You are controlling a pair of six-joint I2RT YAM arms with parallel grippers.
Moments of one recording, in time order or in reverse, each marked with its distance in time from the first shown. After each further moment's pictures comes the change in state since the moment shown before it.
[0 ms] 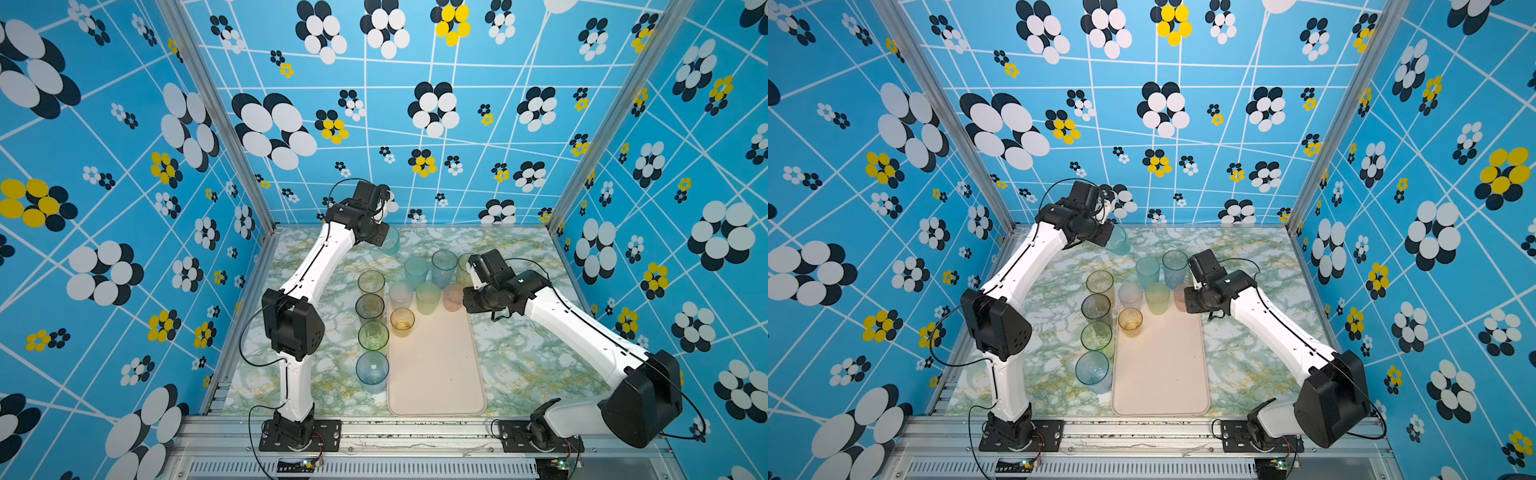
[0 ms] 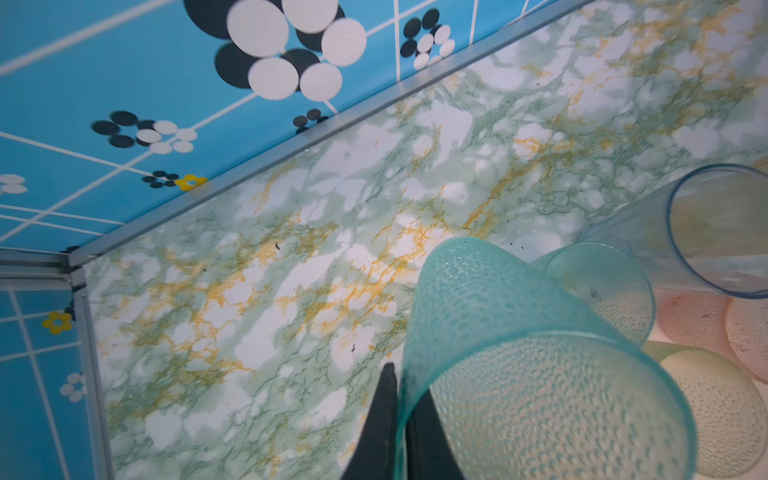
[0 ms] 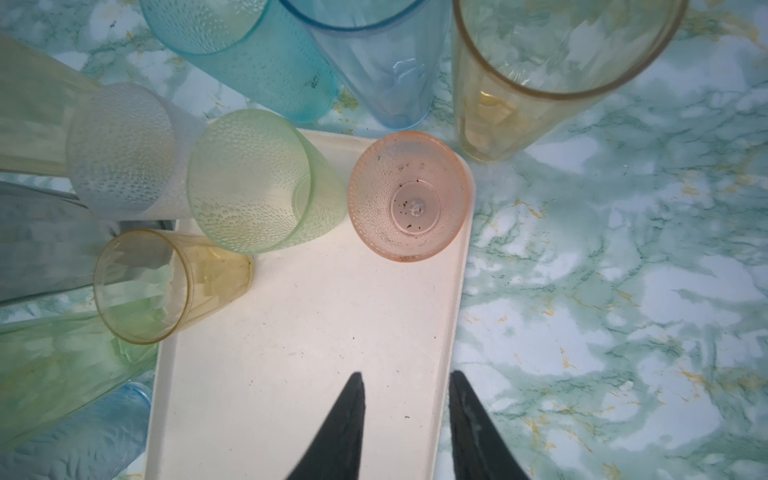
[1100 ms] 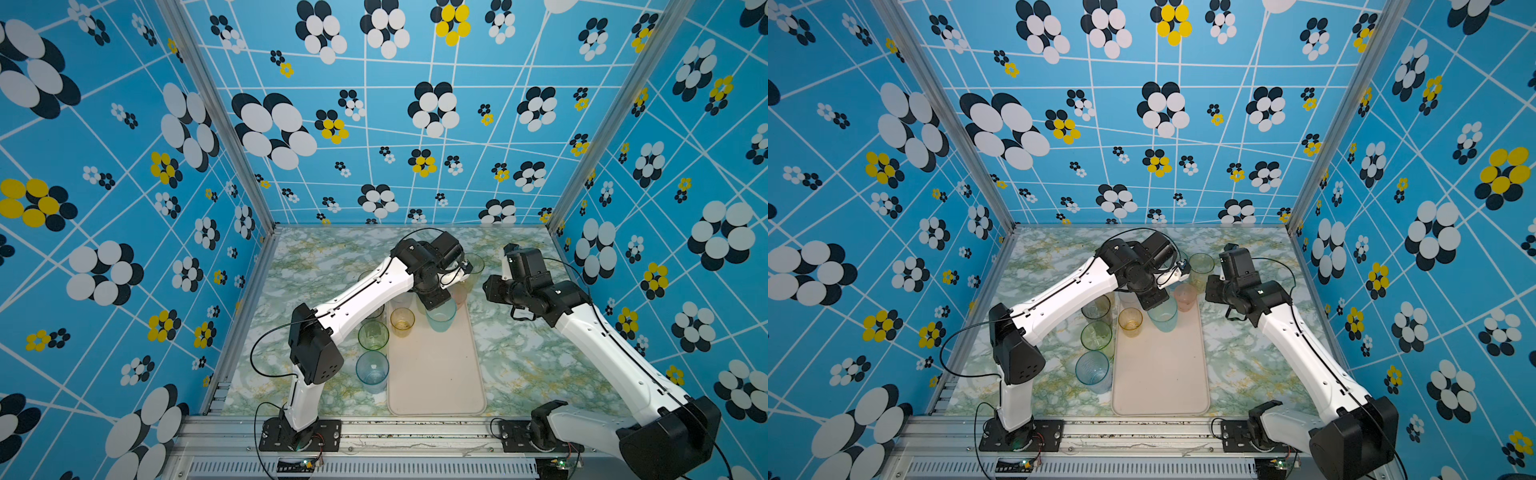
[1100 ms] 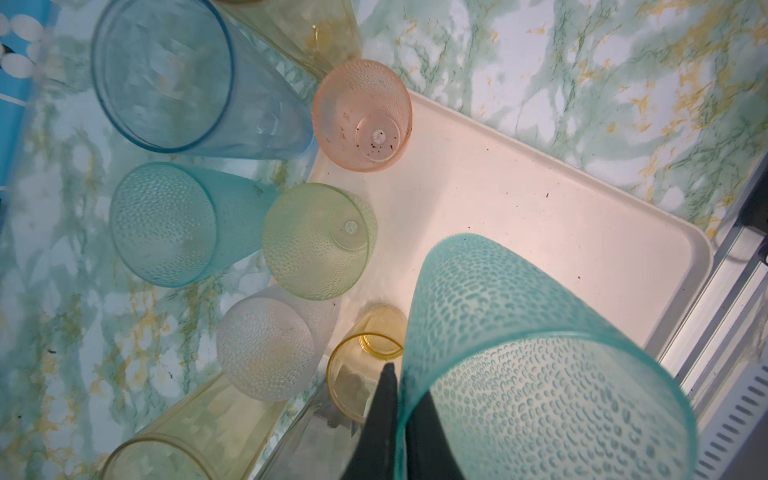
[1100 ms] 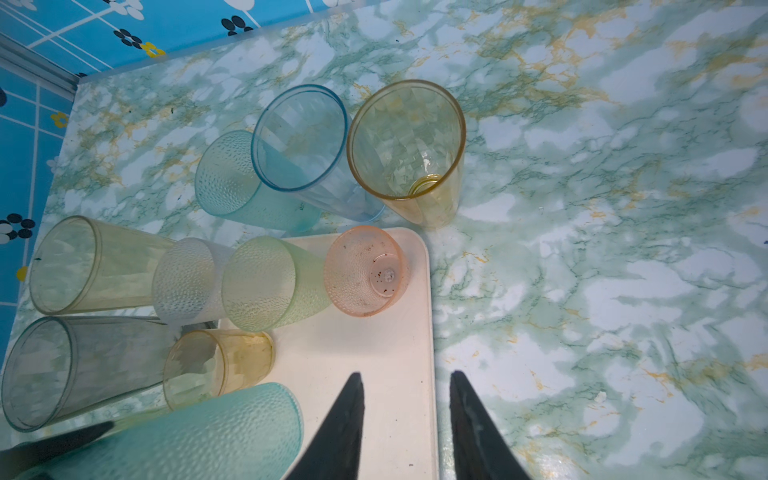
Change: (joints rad) left arm -0.486 0.032 -0.069 -0.288 0.073 0.147; right arm -0.141 -0.175 -0.072 0.119 -0.010 0.088
